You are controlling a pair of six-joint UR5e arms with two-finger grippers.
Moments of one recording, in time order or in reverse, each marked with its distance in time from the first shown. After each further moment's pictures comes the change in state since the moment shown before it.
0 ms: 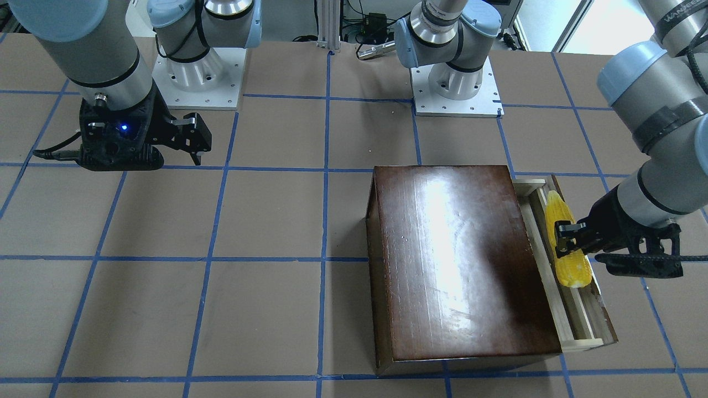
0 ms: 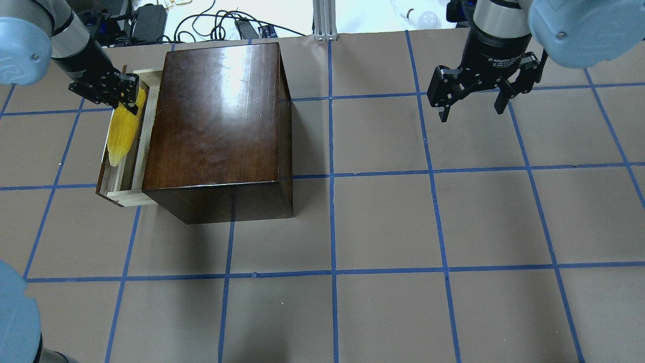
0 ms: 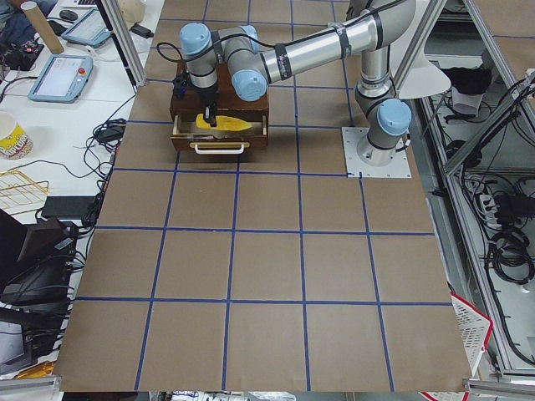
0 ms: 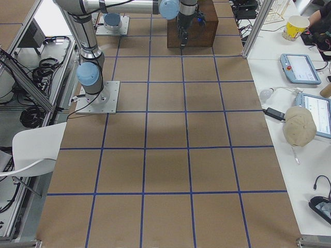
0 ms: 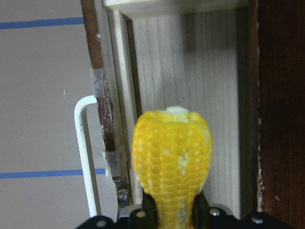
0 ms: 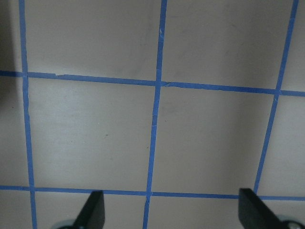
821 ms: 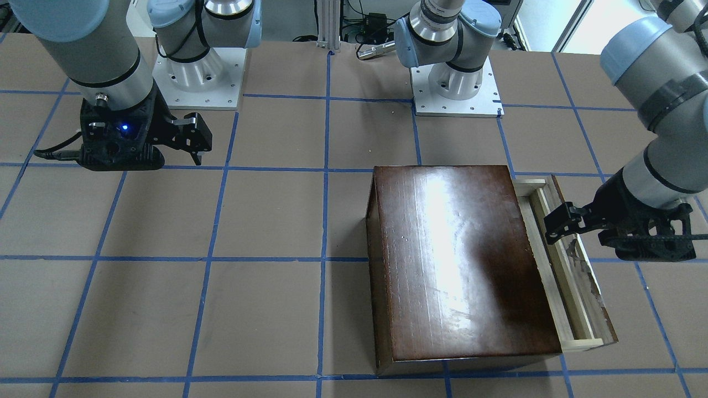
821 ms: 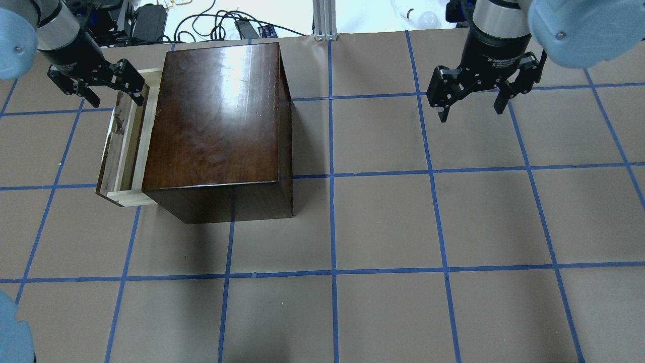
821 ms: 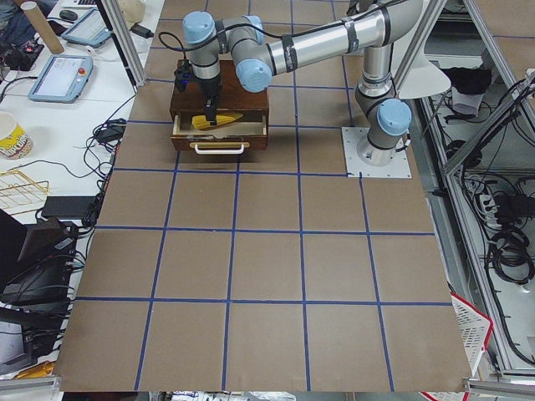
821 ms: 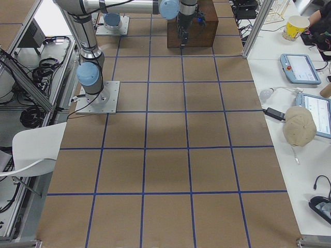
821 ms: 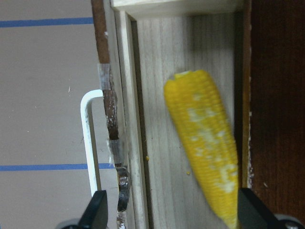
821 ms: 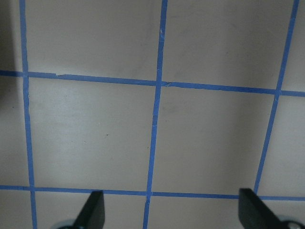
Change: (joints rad) left arm -0.008 0.065 0.017 -0.060 0.001 -0.008; right arm 0.001 0.000 0.000 0.000 0.000 0.000
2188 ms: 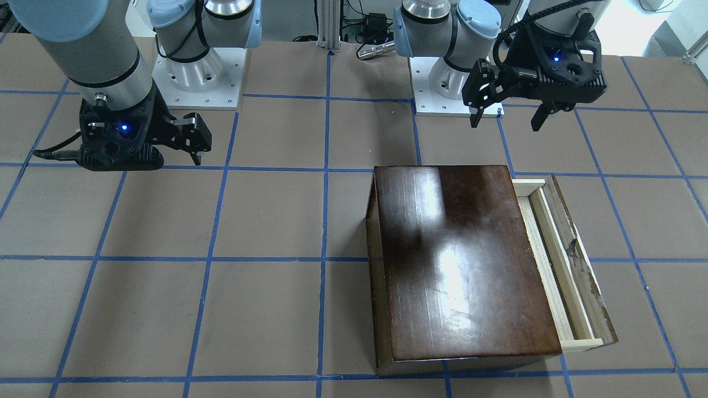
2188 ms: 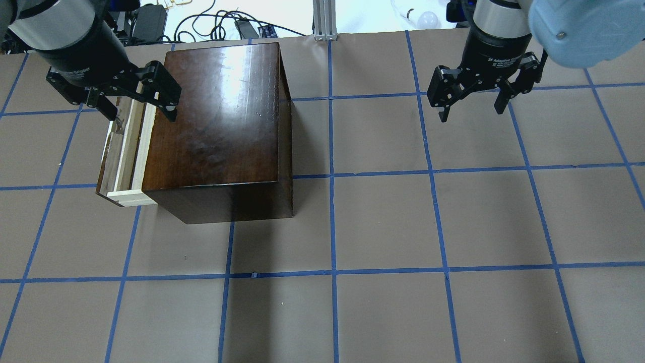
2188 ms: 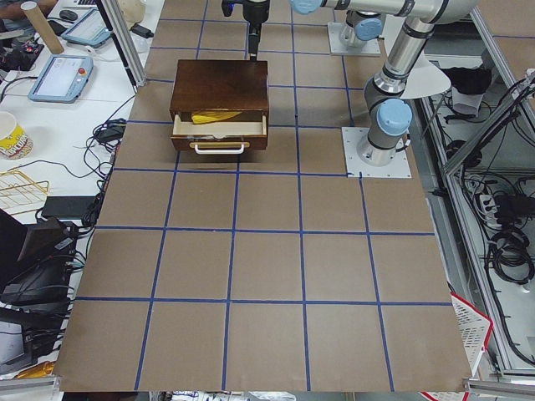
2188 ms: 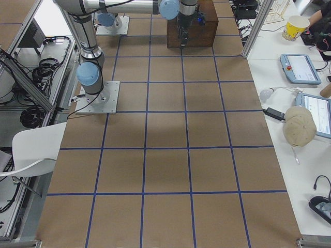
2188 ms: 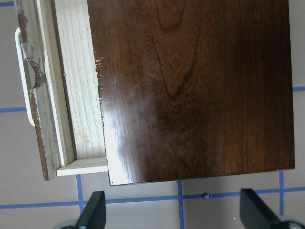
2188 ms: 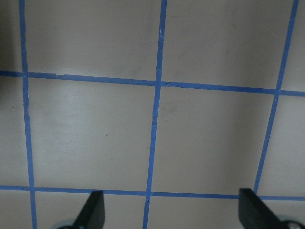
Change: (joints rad) left arm -0.230 0.315 -0.065 -0.208 0.009 -0.186; right arm -0.001 0.000 0.000 0.000 0.000 0.000
